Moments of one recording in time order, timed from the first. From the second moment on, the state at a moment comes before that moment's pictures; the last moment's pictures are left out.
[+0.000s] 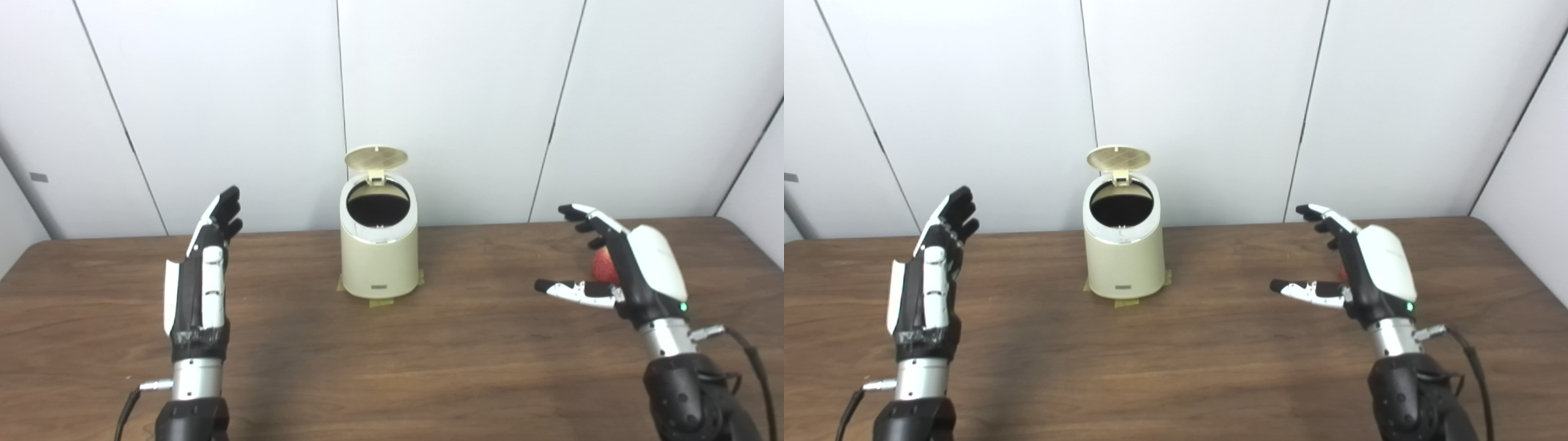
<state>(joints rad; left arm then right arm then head) -0.15 0.07 0.06 -0.14 -0.01 -0.21 0.08 -0.21 -0.35 -0.01 -0.29 -0.73 0.18 0.03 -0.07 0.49</state>
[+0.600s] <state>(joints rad) 0.01 0.07 0.07 -0.22 -0.13 -0.21 0.00 -0.56 -0.57 0.06 -0.27 -1.01 0.46 0.74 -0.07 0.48</state>
